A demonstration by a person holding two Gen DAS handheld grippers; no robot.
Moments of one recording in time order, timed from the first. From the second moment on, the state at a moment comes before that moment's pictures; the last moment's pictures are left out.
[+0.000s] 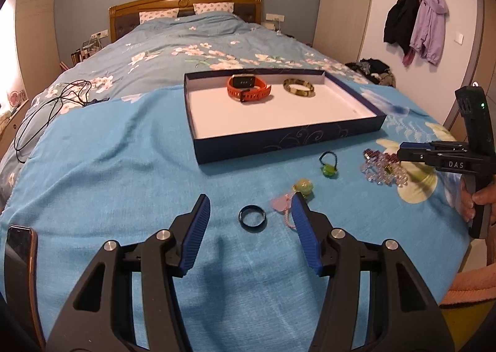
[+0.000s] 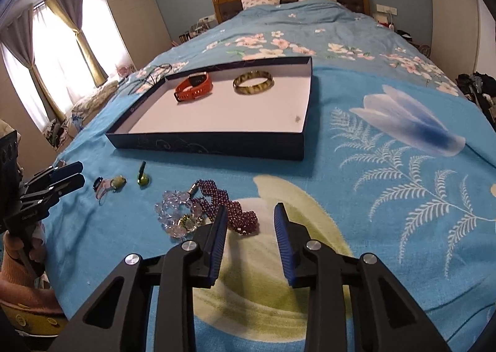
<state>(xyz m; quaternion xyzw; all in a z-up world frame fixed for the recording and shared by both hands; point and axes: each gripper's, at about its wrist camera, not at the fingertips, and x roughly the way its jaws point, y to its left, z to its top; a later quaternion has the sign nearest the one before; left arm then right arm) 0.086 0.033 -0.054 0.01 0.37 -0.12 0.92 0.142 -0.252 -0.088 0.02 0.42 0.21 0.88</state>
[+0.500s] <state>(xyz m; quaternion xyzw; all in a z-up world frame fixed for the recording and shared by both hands) 0.105 0.032 -0.074 0.03 0.42 -0.12 0.90 0.146 -0.240 -0.088 -0.02 0.42 0.21 0.88</state>
